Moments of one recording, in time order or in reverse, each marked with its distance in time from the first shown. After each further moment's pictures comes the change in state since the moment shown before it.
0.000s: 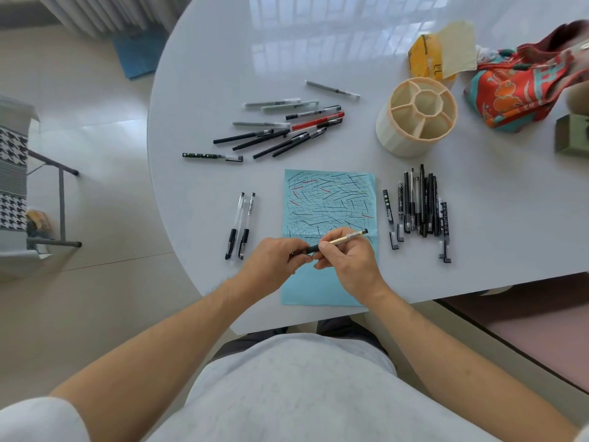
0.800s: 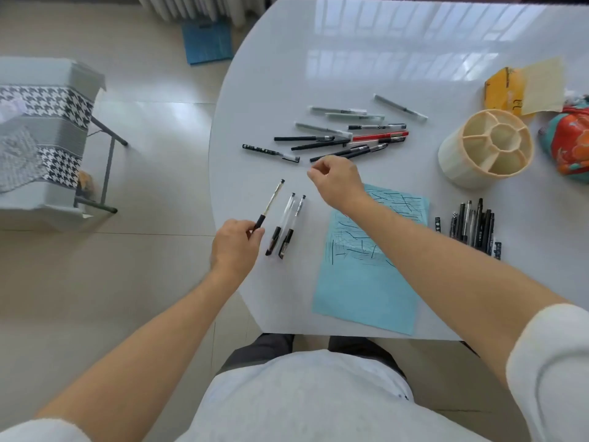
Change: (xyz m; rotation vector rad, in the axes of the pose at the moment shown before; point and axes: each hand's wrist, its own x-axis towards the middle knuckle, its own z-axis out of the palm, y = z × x) left_hand -0.044 -0.107 -0.051 0.061 0.455 -0.643; right_hand 0.157 -0.073 0.113 -0.762 -0.086 -0.199
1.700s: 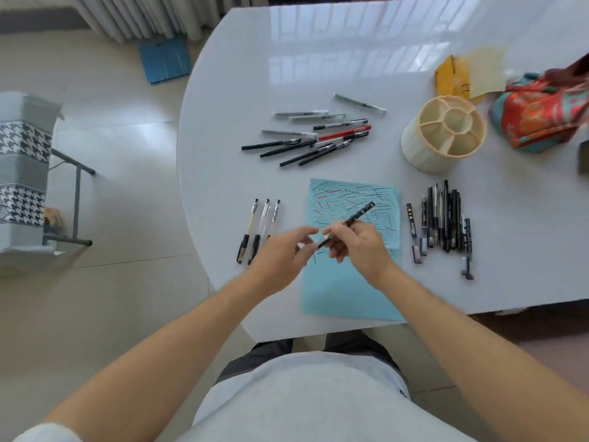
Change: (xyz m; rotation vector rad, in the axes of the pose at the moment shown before) left_hand -0.030 0.084 0.025 -0.248 -0.440 0.511; right_hand -0.130 0.069 -0.025 0.696 -0.041 0.192
